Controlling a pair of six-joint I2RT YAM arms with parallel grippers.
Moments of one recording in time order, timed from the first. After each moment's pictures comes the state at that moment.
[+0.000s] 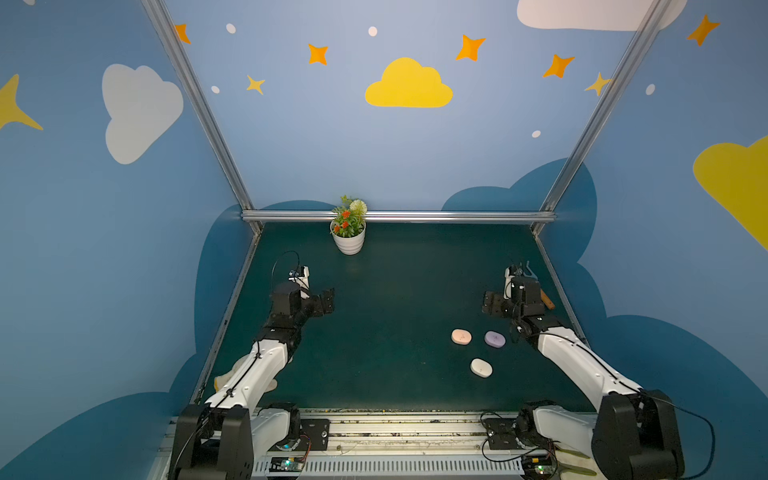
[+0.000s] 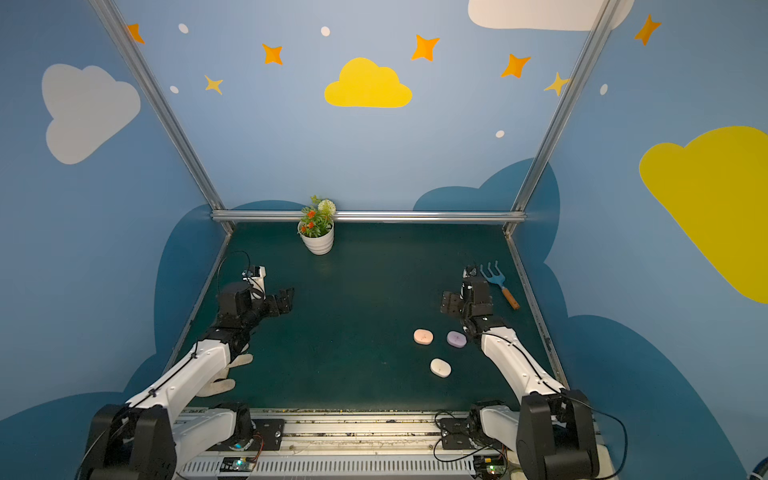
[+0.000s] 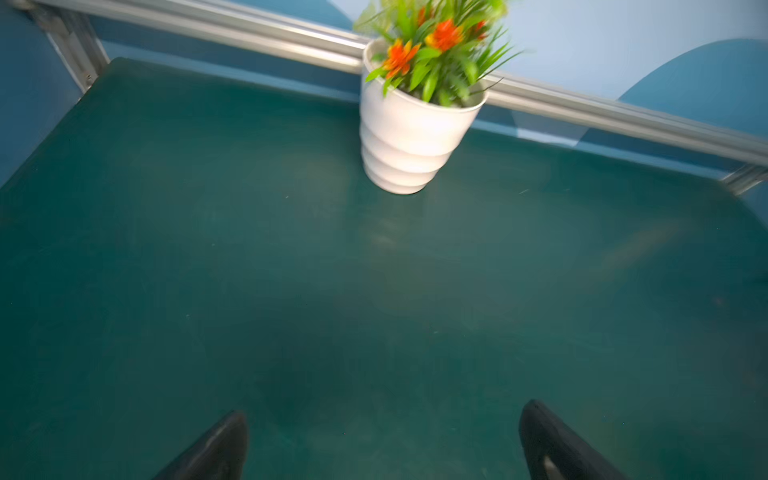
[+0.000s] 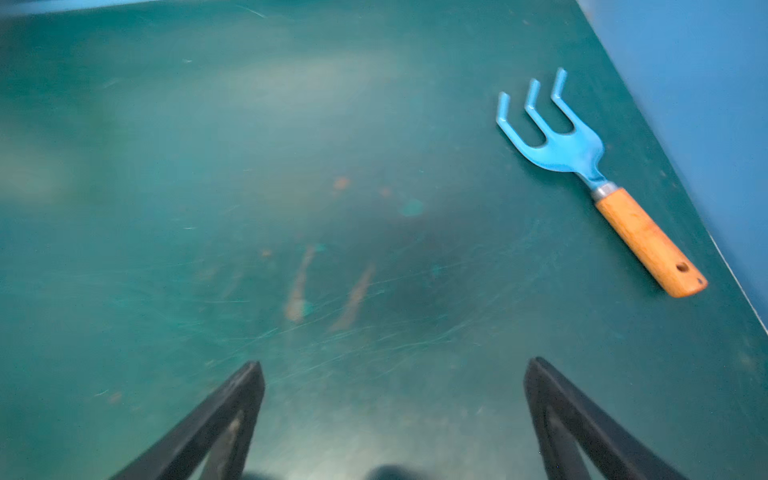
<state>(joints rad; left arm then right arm) -0.05 1.14 0.50 0.12 0.09 -0.21 0.15 1.19 0.60 -0.13 0.15 0.15</state>
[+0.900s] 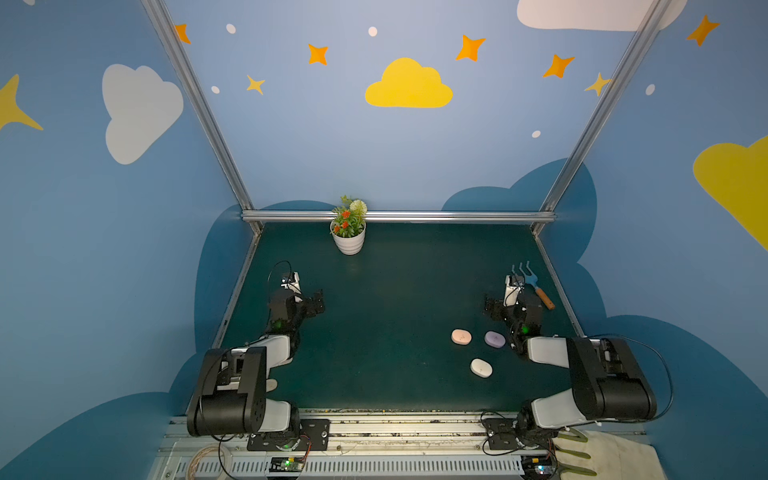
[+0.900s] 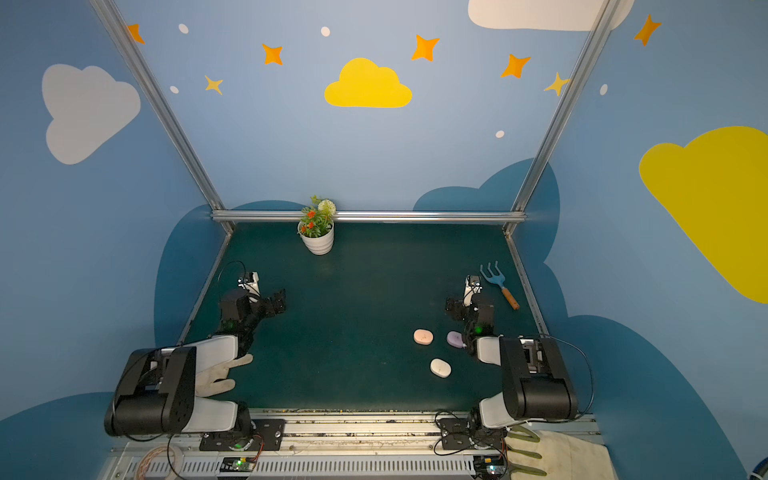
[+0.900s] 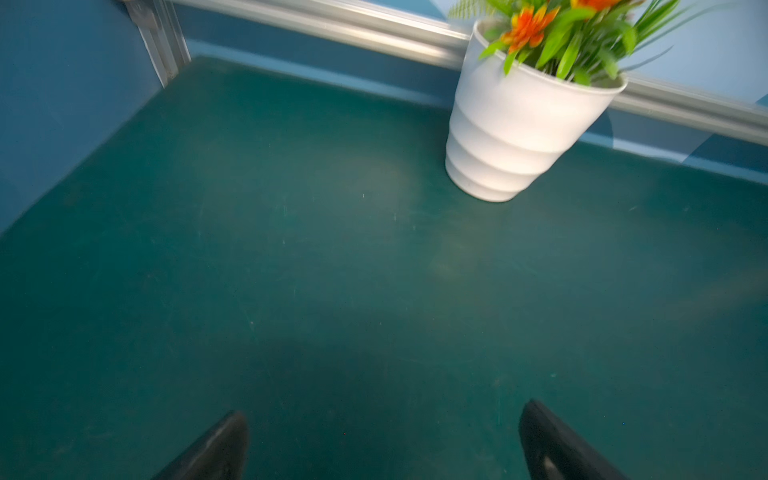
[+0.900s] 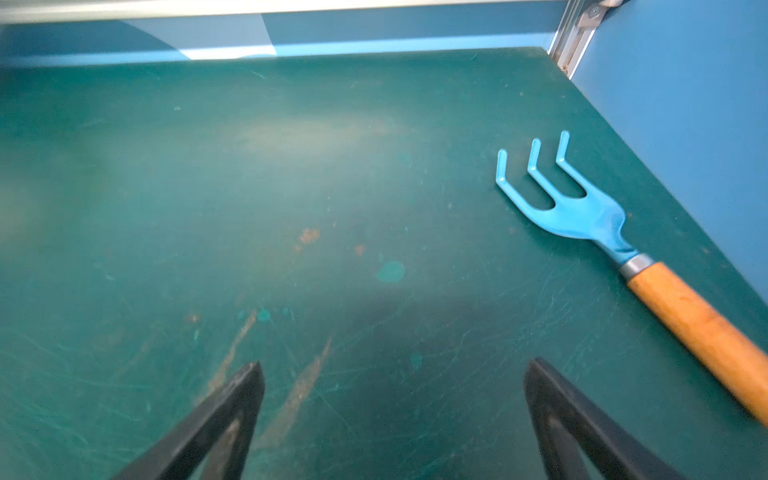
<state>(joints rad) 0.06 1.43 0.40 0.55 0.06 -0.18 0.06 1.50 0.35 0.70 0.03 0.01</state>
